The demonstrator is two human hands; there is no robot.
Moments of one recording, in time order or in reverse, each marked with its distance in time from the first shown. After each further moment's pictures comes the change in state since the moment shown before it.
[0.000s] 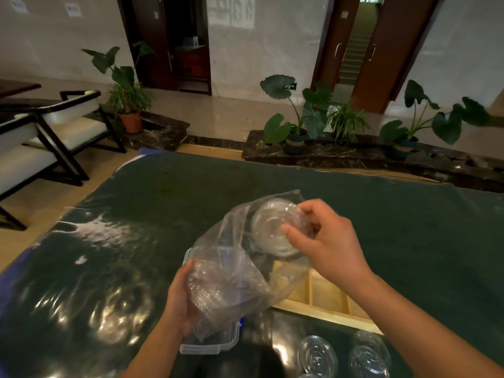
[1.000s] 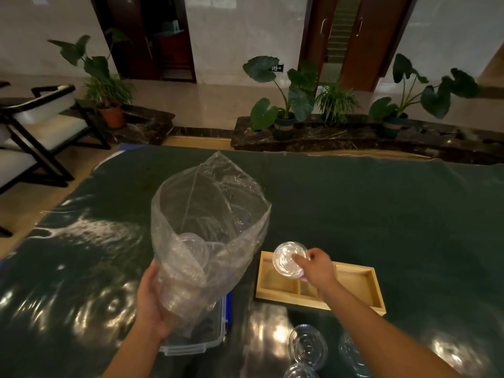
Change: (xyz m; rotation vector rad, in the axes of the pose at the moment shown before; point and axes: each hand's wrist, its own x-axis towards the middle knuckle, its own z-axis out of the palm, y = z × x) left_hand 0.005 0.002 -0.005 -0.055 0.044 0.077; right_hand -0.021 0.208 0.088 0.229 -0.001 0.875
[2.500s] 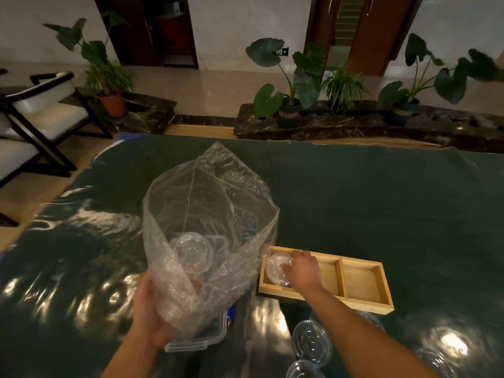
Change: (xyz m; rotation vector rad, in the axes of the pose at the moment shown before) left_hand -0.011 -0.003 -0.002 -0.062 0.117 -0.006; right_hand 0.006 0.019 0.042 -0.736 -0.031 -0.259
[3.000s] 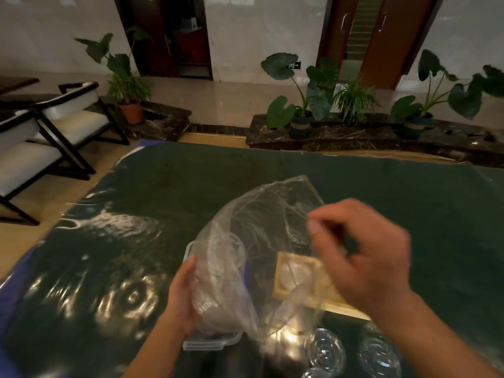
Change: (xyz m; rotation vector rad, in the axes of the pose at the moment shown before) left_hand -0.007 0.005 0.026 0.139 -0.190 -0.051; right_hand -0.152 -0.105 -0.214 0.438 0.721 -1.023
